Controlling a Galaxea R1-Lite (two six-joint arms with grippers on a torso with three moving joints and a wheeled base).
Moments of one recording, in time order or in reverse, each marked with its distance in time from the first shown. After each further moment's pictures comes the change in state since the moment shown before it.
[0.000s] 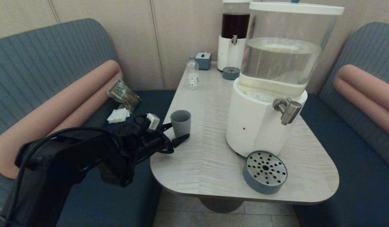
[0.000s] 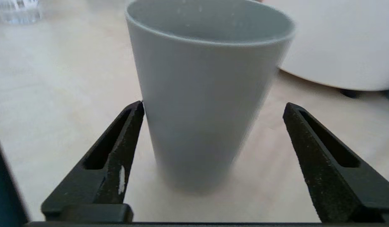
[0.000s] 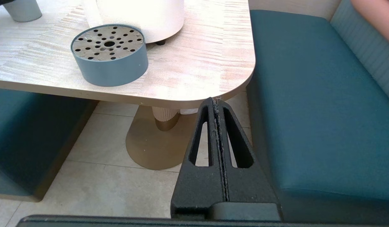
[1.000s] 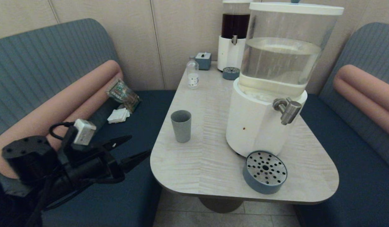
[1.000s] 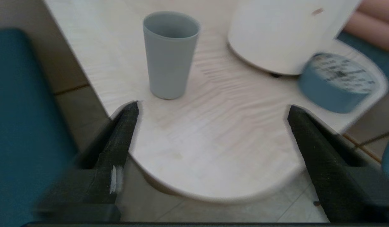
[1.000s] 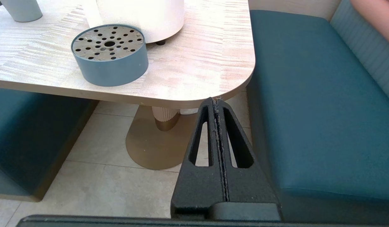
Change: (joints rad) left arm 0.135 -0.714 0.840 0.000 0.040 -0.013; right arm 0.000 0.000 0.000 0.000 0.000 0.000
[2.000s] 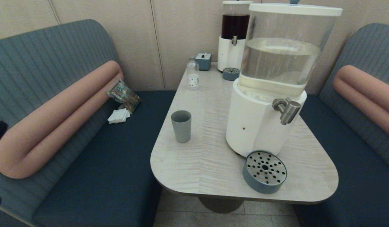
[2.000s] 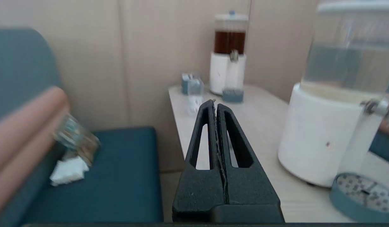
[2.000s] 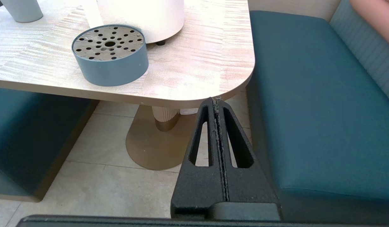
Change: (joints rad) left arm 0.030 -1.014 0.087 0.464 0.434 -0.065; right arm 0.000 0.000 0.000 0.000 0.000 0.000
